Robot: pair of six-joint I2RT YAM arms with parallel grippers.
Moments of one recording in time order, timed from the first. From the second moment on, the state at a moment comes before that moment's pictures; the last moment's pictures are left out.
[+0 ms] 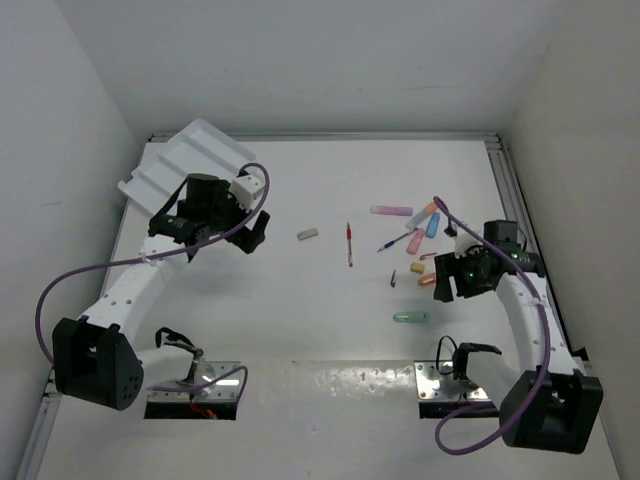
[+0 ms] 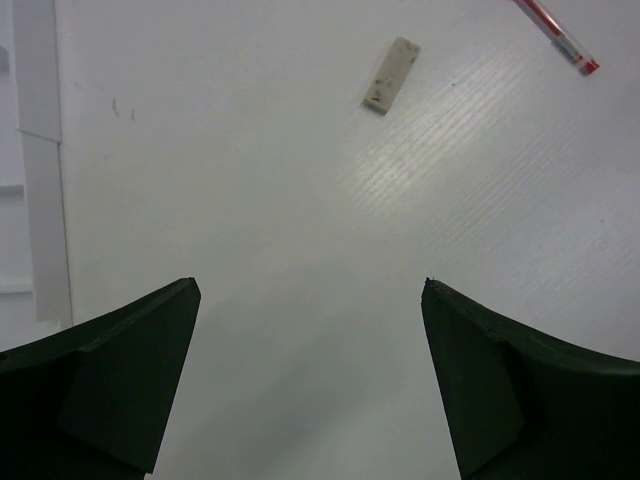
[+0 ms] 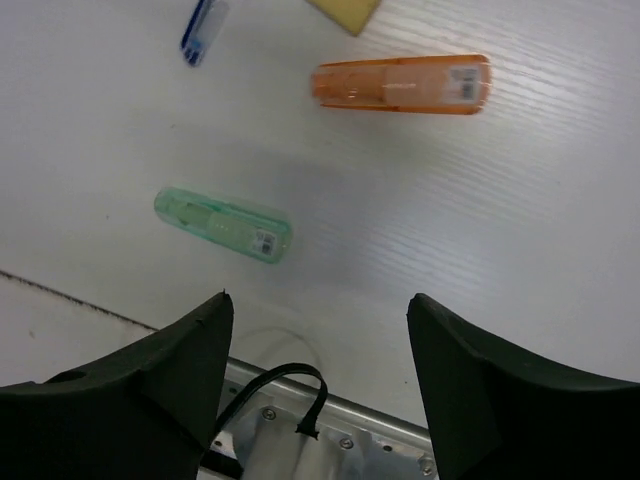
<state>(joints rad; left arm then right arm) -0.23 1.20 0.97 -0.44 0.29 0.33 -0.17 0.99 0.68 -0.87 -0.31 -0.32</state>
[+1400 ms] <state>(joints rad) -0.16 1.16 0.98 -0.34 0.80 0.34 0.38 1.21 0.45 -0.61 -0.21 -0.80</state>
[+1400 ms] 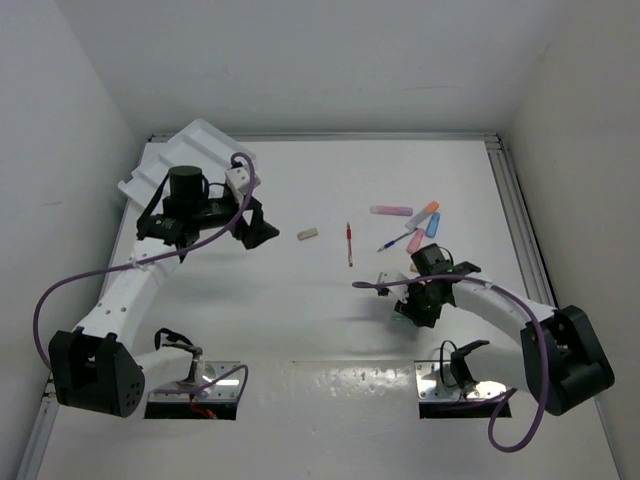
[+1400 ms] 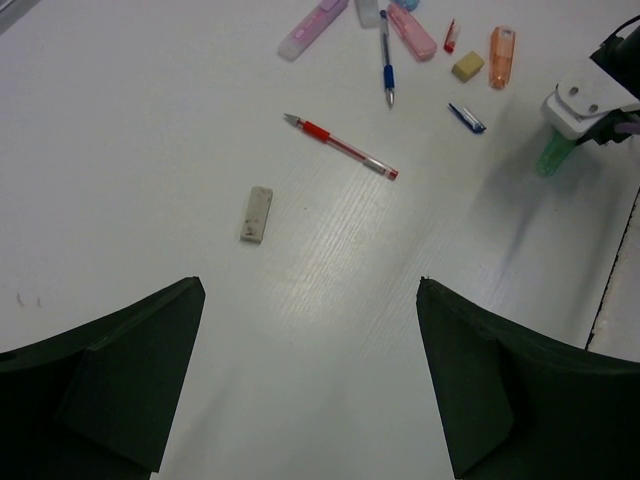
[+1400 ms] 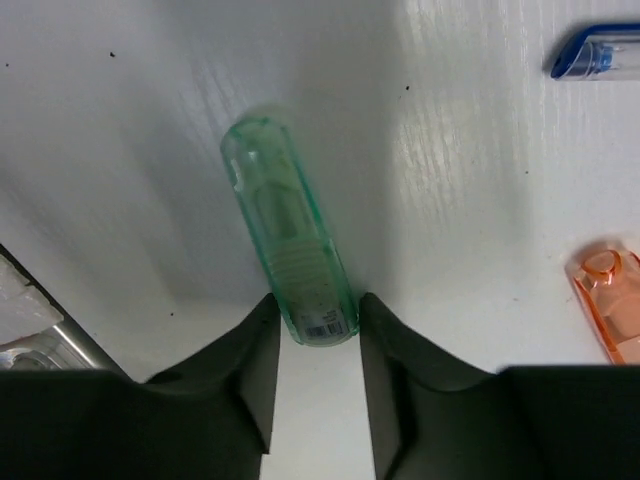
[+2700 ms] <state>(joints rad) -0.21 1.28 1.07 -0.01 0.70 -0.71 0.72 1.57 1.59 -0.70 -0.23 -0.05</state>
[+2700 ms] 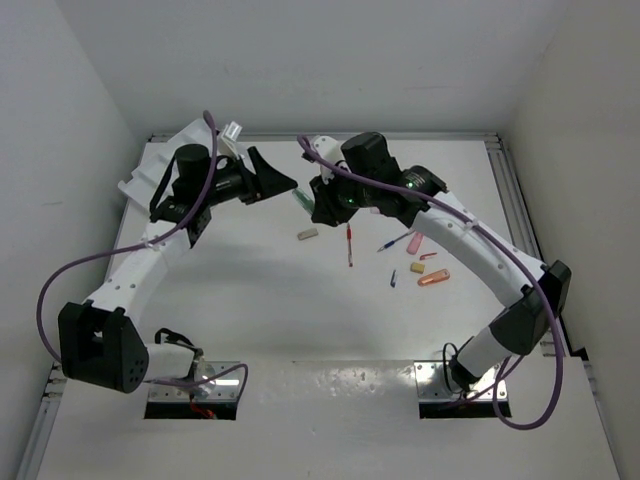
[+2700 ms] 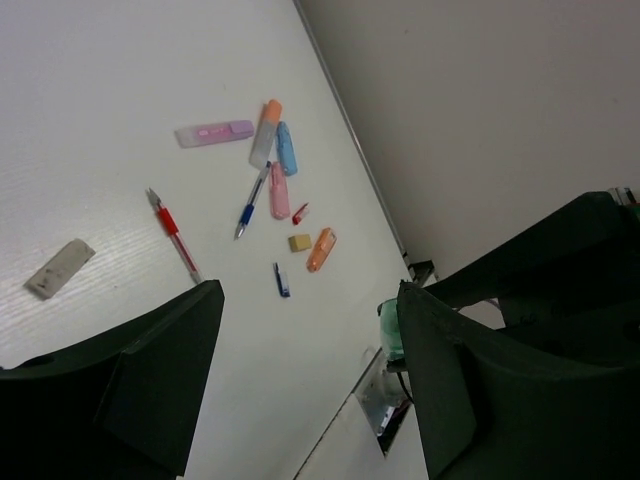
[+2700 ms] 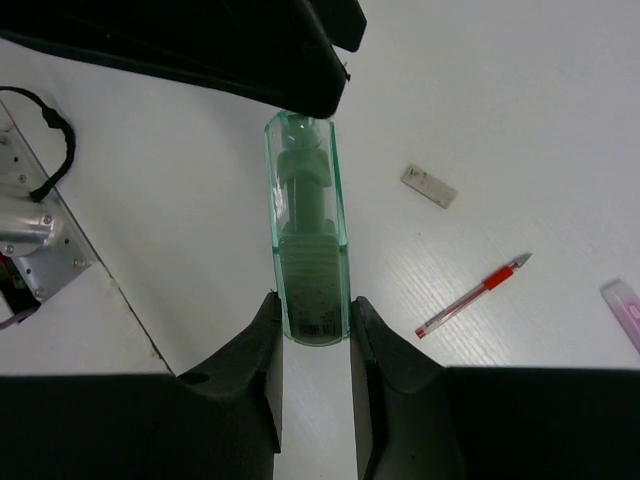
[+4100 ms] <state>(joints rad) 0.11 1.84 1.60 -0.17 0.49 -0.30 0.47 1.53 1.48 -0.68 -0.16 -0.07</state>
